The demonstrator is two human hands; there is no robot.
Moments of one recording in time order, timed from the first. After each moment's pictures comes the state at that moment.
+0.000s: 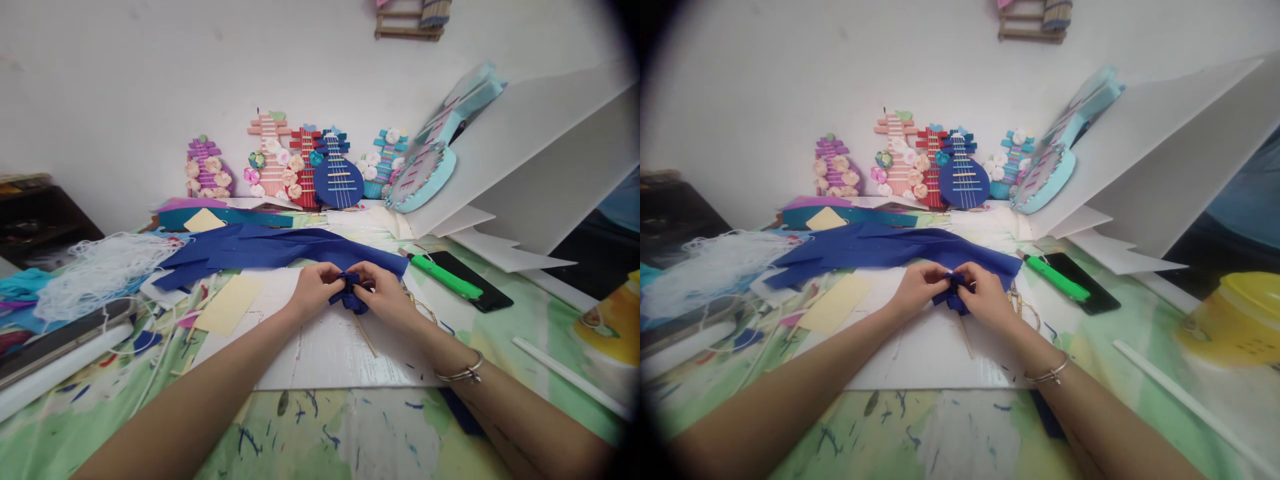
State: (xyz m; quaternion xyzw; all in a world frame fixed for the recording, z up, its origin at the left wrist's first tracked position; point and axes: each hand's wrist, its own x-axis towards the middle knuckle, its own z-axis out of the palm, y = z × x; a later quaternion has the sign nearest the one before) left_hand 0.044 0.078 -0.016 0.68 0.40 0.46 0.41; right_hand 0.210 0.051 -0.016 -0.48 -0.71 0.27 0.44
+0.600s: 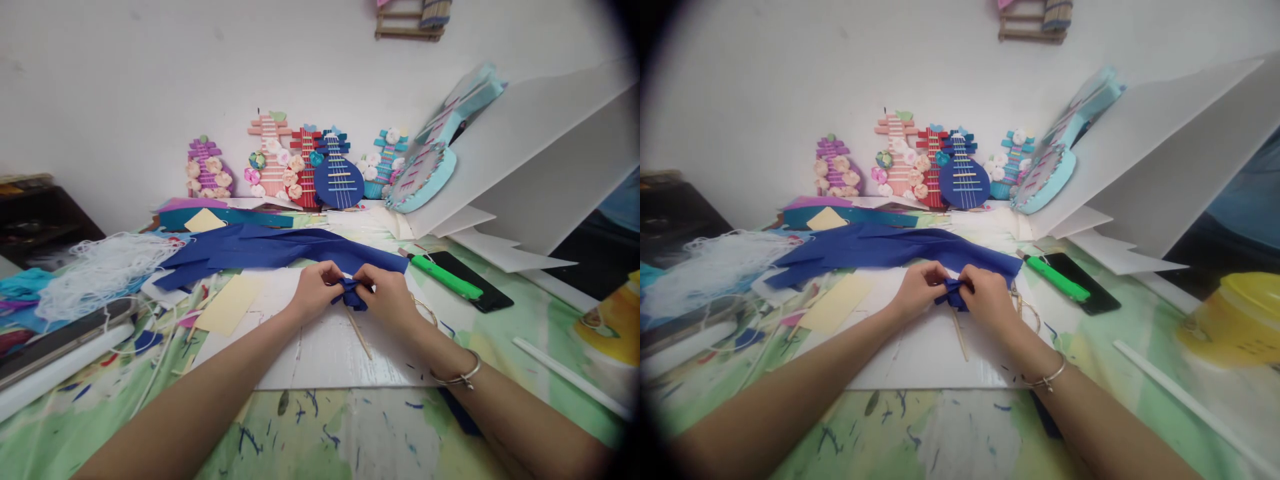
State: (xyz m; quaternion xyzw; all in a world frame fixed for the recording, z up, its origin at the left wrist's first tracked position) left_hand 0.046 0.074 -0.016 0.68 0.40 0.46 0.40; right_hand 0.212 0.044 -0.013 -0.52 -0.76 0.06 0.38
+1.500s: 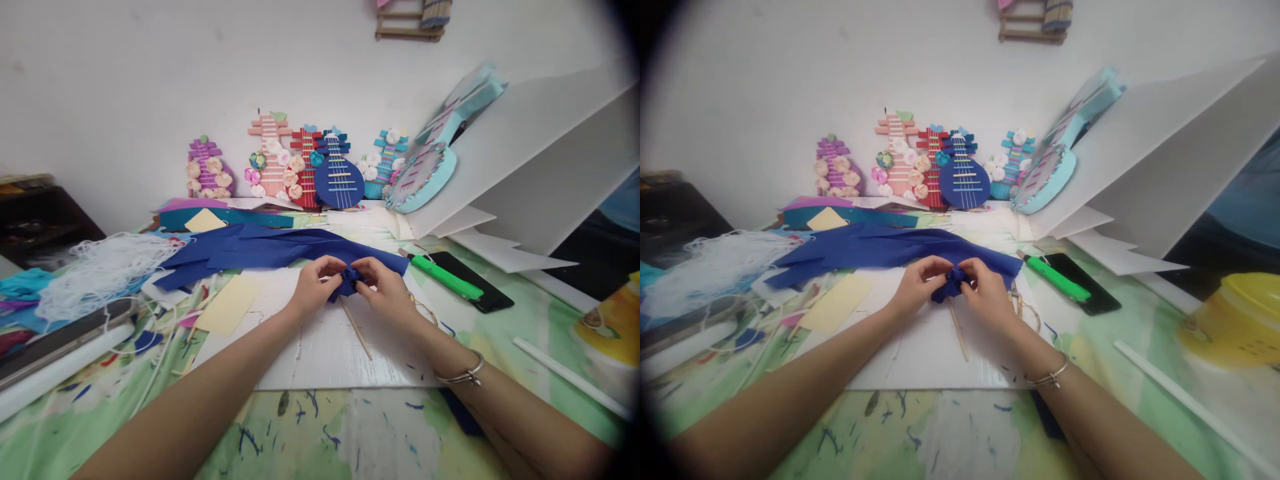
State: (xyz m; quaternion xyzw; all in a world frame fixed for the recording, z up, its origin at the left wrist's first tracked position) left_hand 0.045 0.075 -0.009 0.65 0.40 0.49 0.42; right_hand 0.210 0.050 -0.014 -0.49 -0.70 0.23 0.47
